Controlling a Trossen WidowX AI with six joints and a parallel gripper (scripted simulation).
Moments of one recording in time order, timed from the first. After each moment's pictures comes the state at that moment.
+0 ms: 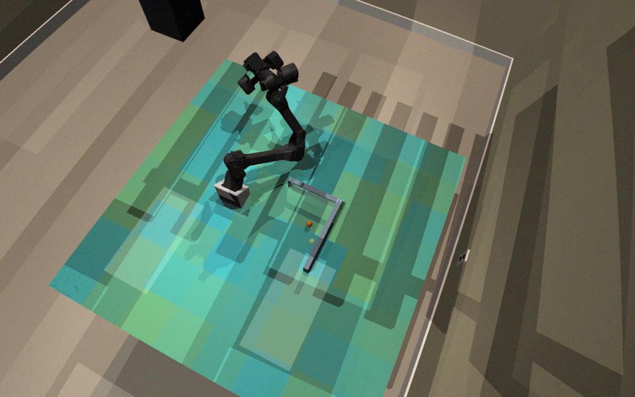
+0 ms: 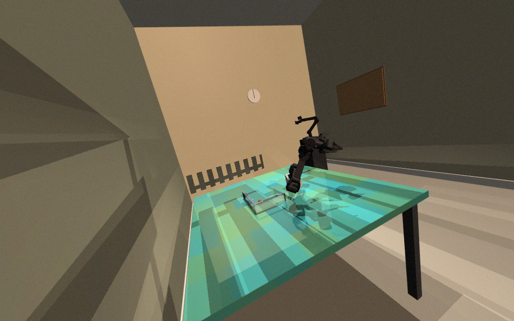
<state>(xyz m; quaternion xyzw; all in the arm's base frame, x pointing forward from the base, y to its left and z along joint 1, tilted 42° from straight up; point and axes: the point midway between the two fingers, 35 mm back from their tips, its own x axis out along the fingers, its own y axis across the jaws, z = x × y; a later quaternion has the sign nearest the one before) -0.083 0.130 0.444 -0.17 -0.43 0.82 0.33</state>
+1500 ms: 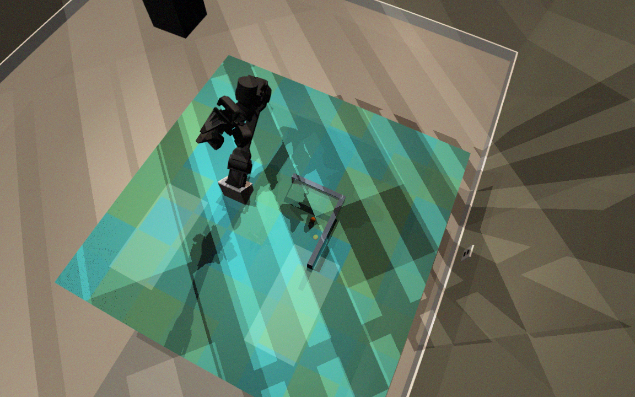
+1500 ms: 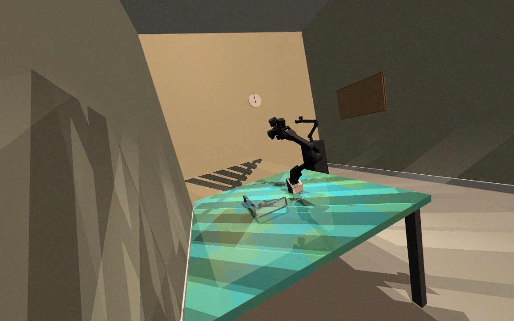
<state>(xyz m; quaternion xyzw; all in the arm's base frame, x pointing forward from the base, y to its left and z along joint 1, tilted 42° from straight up) 0.047 -0.365 0.308 0.47 -0.70 0.30 -0.45</state>
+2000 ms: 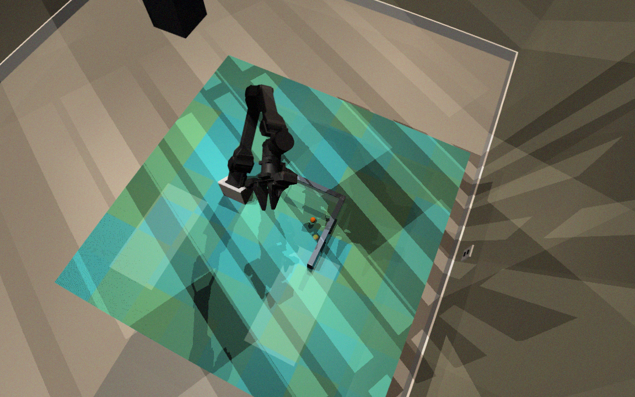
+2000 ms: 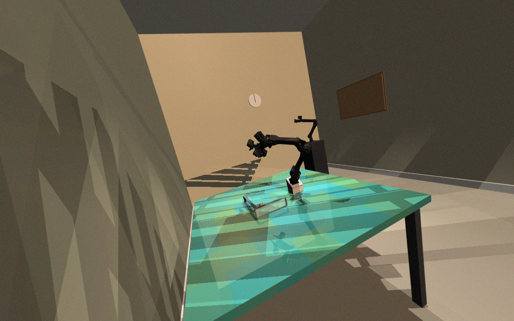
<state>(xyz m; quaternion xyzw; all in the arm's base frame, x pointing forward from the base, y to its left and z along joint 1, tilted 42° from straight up) 0.250 -0.304 0.168 0.55 -0.55 -0.08 -0.63</state>
